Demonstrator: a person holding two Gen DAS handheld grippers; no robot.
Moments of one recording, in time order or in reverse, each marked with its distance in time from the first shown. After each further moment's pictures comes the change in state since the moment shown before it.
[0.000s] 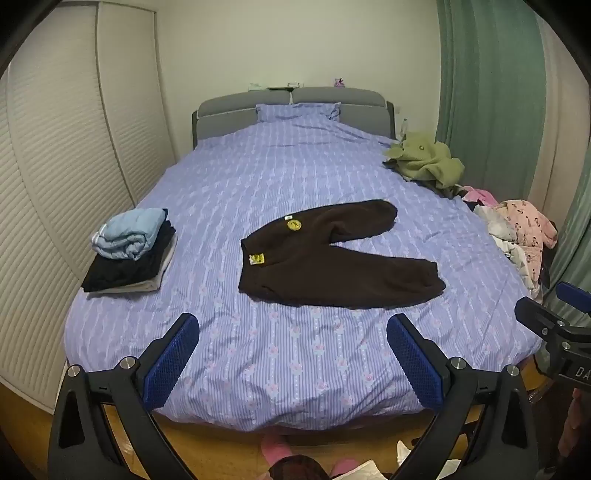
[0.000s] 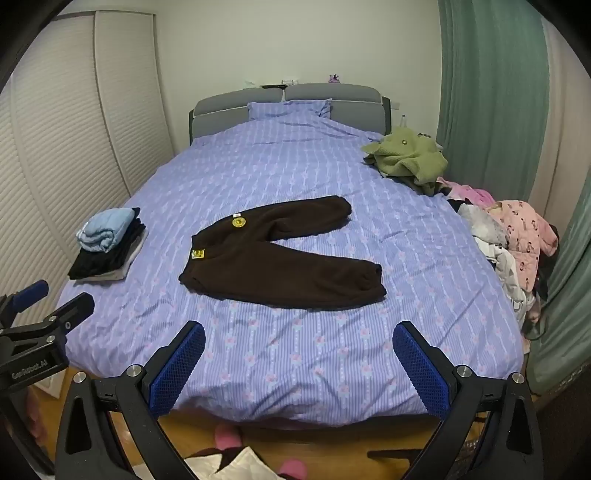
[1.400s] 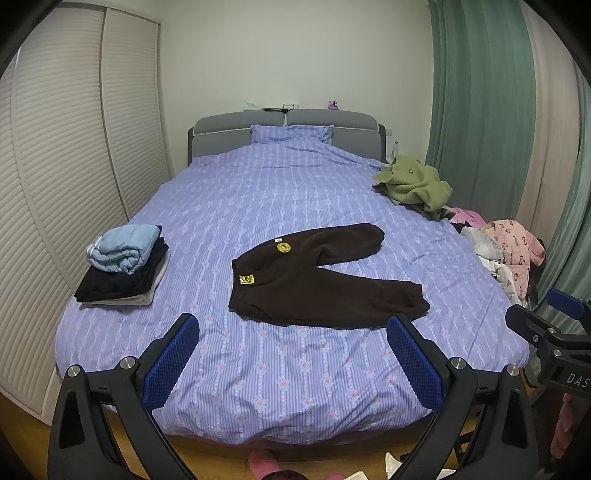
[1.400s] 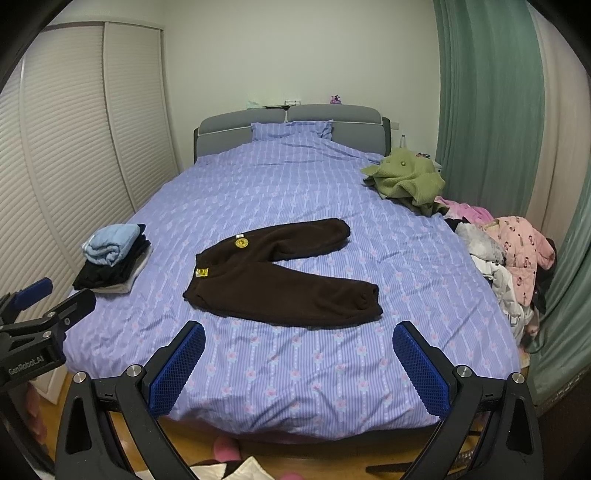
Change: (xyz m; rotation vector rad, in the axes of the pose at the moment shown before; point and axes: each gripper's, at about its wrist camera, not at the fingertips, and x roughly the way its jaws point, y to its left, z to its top) left arm -0.025 -0.002 0.006 -0.010 -0.104 -0.036; right arm -0.025 -0.003 0.001 -0.012 -0.091 0.005
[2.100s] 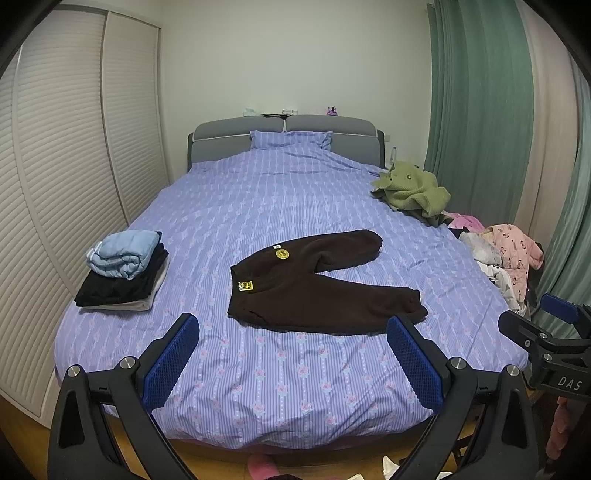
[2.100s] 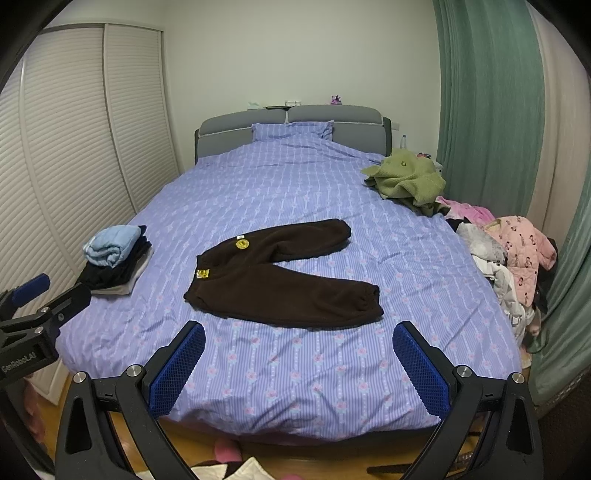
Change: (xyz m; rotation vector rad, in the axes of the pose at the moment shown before) left arm -0.006 -0.002 0.002 -0.001 -0.026 -0.002; right arm 0.000 0.002 0.002 0.003 0.000 0.003
